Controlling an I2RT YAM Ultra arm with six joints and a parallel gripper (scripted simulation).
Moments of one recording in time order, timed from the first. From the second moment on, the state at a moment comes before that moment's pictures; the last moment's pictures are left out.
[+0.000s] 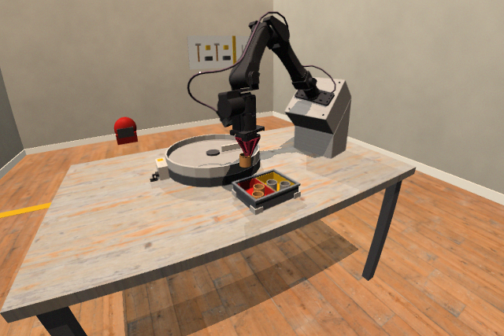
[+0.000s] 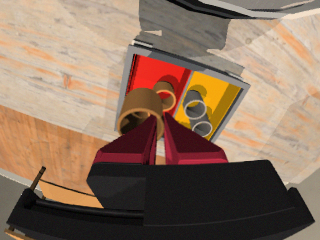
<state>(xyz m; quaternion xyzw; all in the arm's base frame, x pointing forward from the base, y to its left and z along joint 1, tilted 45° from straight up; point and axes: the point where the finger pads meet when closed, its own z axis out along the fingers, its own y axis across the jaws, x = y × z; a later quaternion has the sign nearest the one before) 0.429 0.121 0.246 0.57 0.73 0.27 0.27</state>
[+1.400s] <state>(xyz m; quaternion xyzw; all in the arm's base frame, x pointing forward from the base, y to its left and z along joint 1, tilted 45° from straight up) 0.429 0.123 0.246 0.57 0.73 0.27 0.27</state>
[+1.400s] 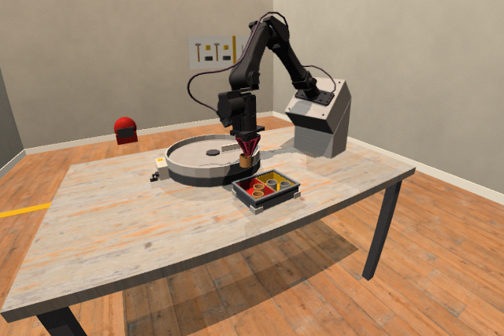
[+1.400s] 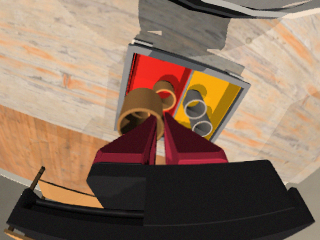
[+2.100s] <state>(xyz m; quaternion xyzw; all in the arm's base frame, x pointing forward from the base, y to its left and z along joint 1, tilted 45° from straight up) 0.431 0.123 0.250 0.57 0.73 0.27 0.27</state>
